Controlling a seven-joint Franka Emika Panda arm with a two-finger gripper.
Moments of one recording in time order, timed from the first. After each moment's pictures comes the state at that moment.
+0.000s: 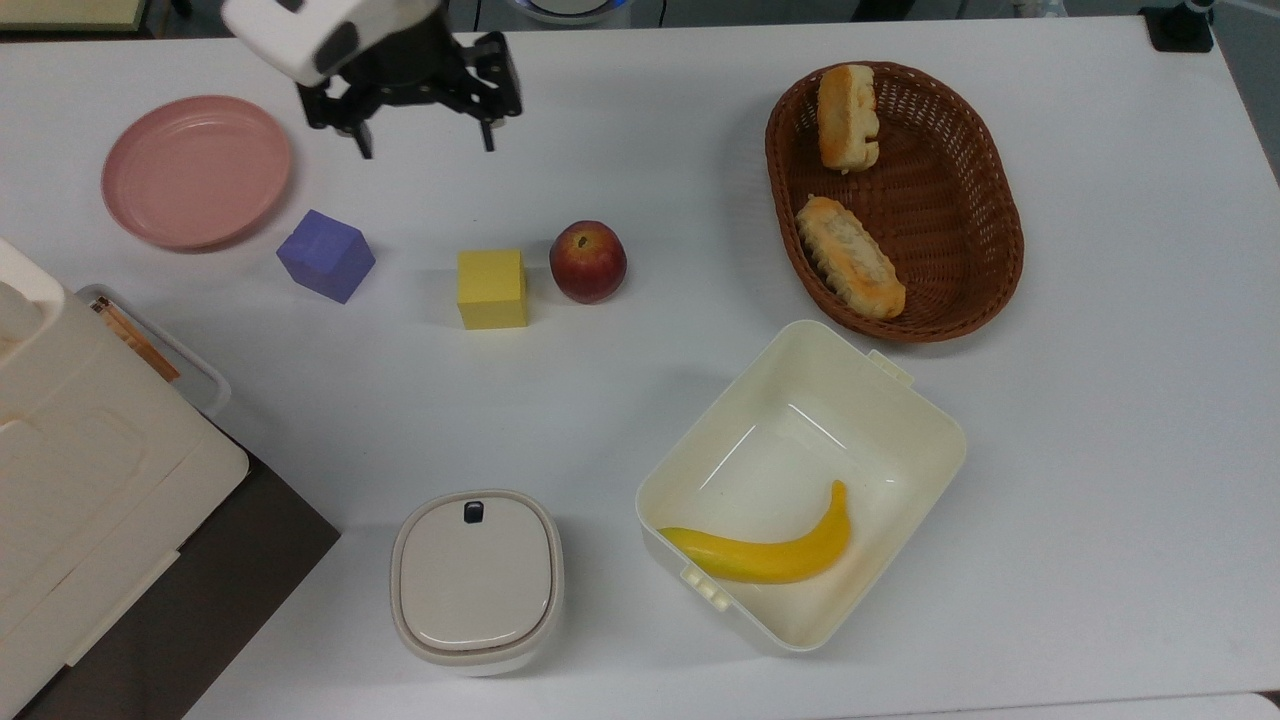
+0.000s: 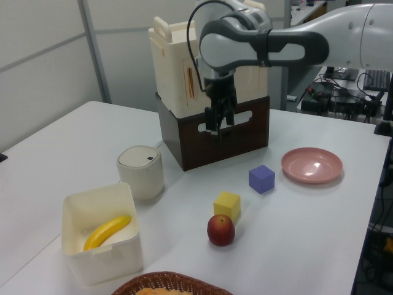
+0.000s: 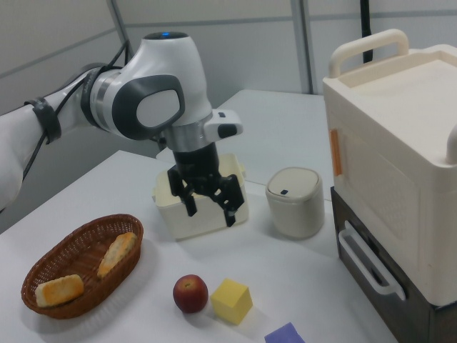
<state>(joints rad) -0.02 0.24 -0.08 -1.41 -0.02 1.60 -0.22</state>
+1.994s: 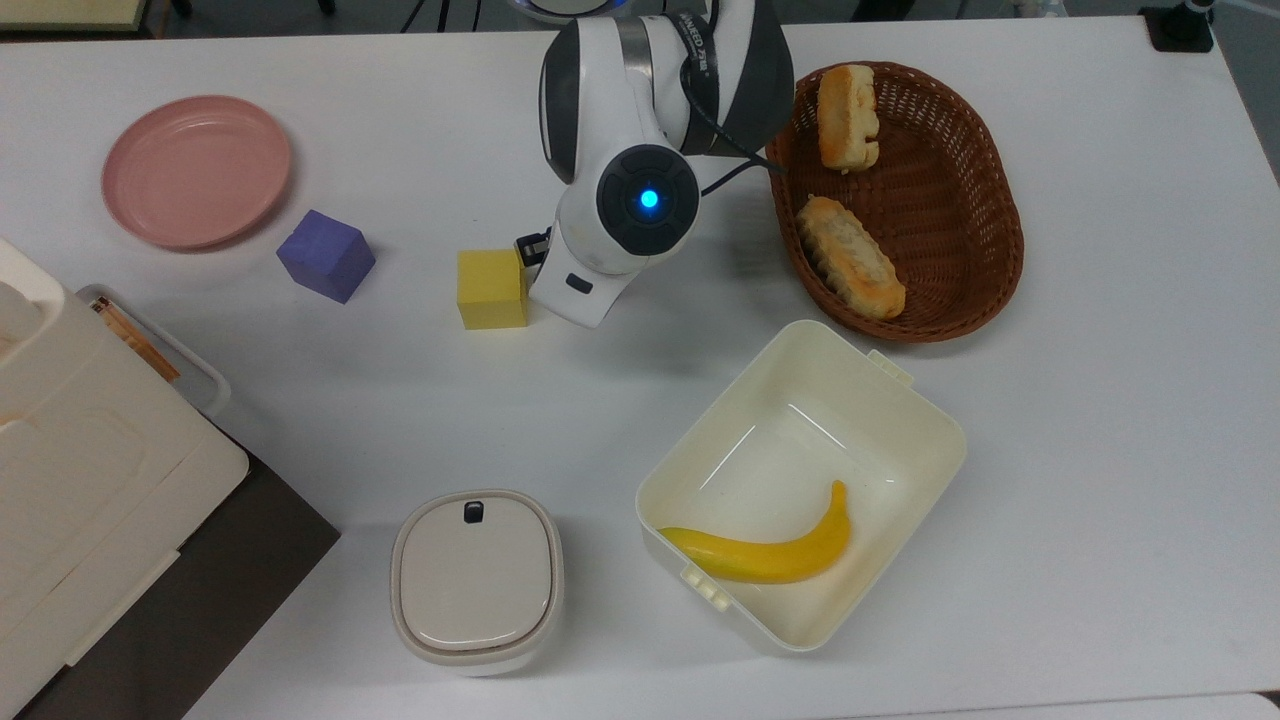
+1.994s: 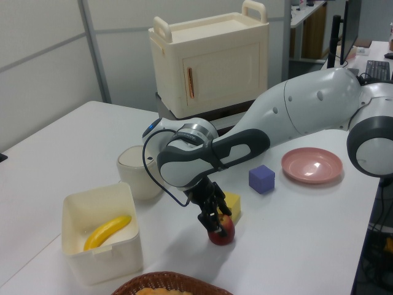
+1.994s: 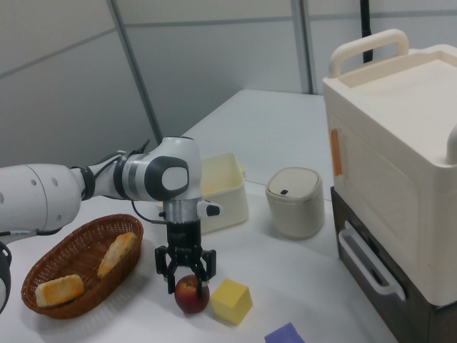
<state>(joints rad) 0.20 0.54 -0.08 -1.51 -0.11 1.55 -0.21</state>
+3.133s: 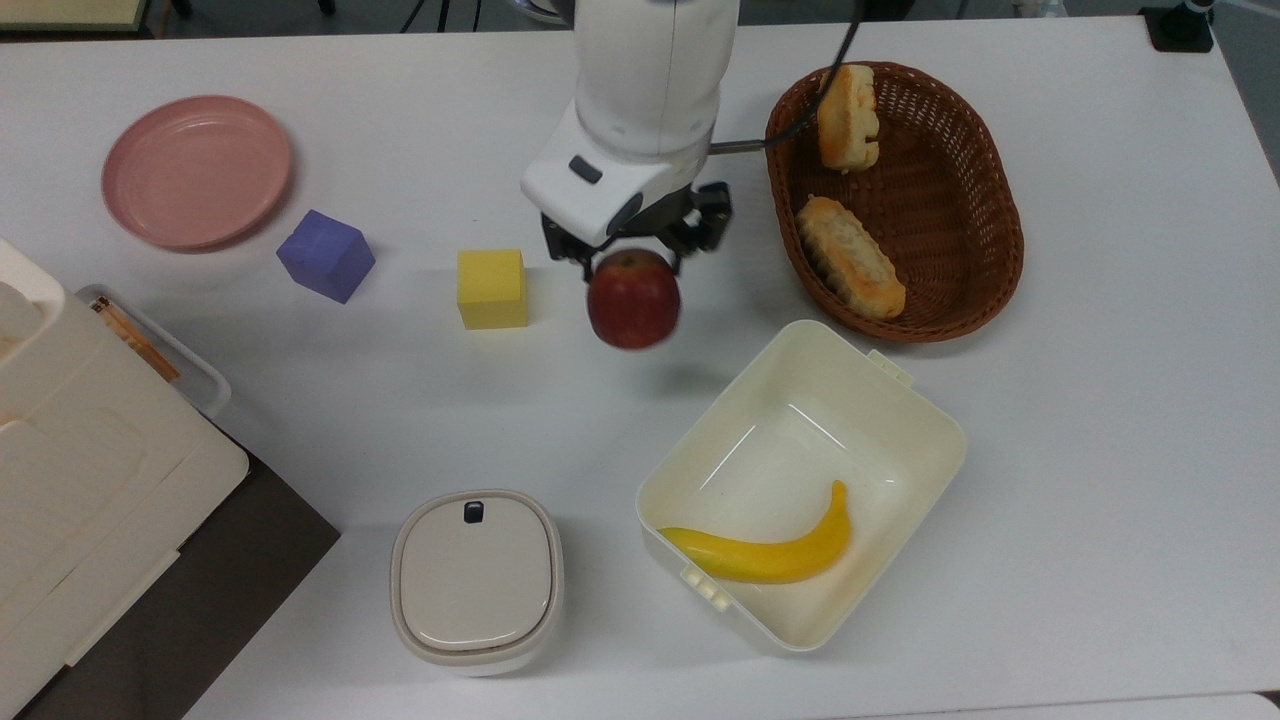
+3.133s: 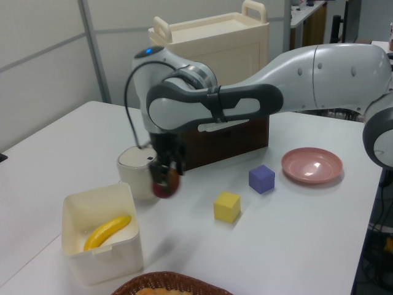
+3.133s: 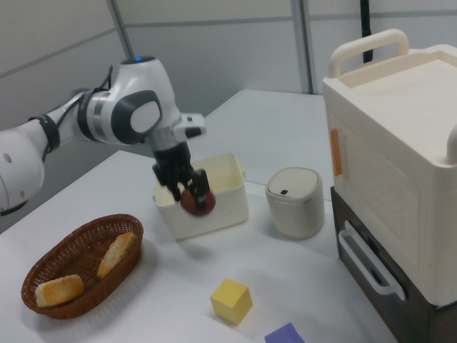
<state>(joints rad) 0.21 0.45 -0.08 -1.29 0.00 1.77 0.09</state>
